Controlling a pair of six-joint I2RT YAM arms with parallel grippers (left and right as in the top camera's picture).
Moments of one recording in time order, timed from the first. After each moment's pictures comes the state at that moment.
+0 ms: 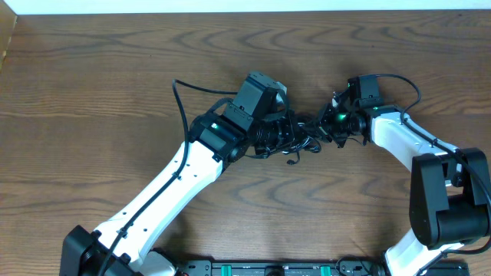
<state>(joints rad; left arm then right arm) -0.65 1.50 1.26 -0.60 0.50 -0.96 0.16 1.83 1.02 -0.36 -0.66 0.83</state>
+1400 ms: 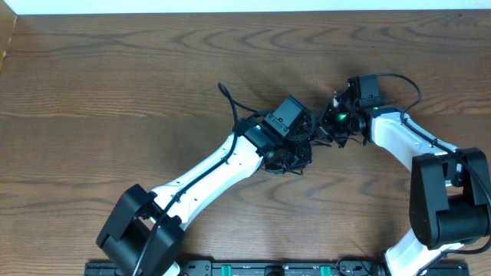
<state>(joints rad) -0.77 1.72 1.26 -0.69 0.34 -0.92 0.16 1.83 1.02 -0.36 -0.63 0.82</state>
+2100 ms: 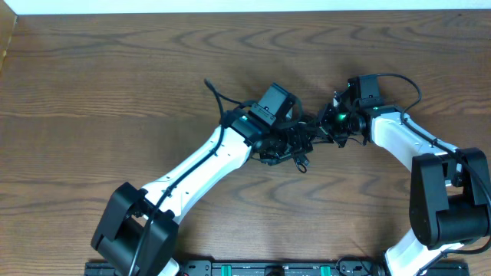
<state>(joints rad) -0.68 1.71 1.26 -0.66 0.45 -0.94 0.16 1.83 1.02 -0.36 -0.63 0.82</state>
